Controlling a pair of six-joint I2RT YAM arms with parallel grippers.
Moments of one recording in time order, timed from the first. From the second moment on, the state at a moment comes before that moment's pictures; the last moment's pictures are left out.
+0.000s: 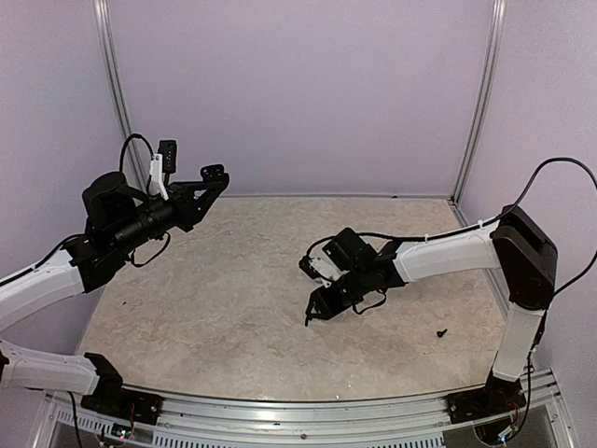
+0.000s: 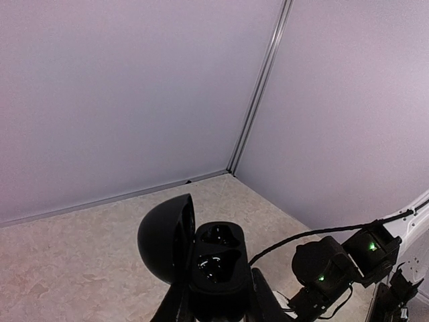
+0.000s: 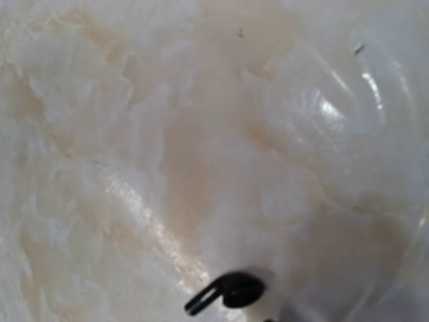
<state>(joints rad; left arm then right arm) -0.58 1.04 0.80 0.28 0.21 -0.29 0.89 1.86 1.15 -0.26 -0.25 0.28</state>
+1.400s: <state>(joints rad) -0.58 1.04 0.80 0.28 0.21 -0.28 0.91 2.06 1.40 -0.44 -0.22 0.11</state>
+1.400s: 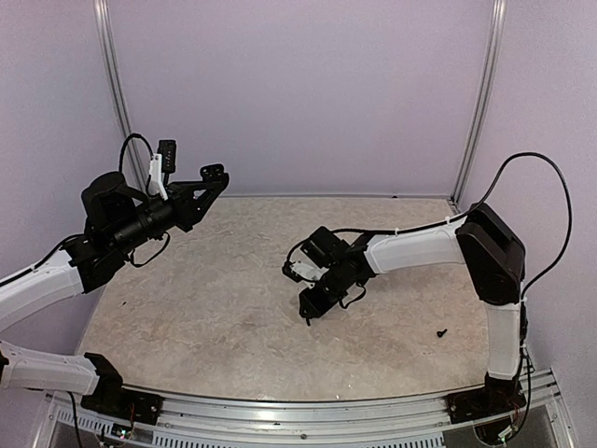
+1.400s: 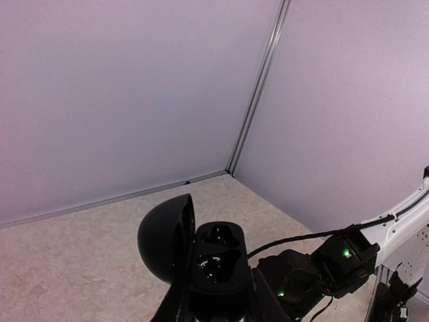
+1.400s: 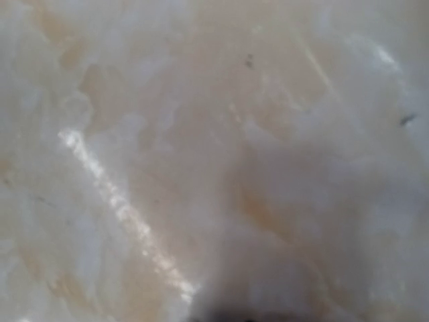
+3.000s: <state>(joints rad) -0.58 1.04 0.80 0.28 0.23 -0.28 1.01 2.06 1.45 -0.64 -0.06 0.01</state>
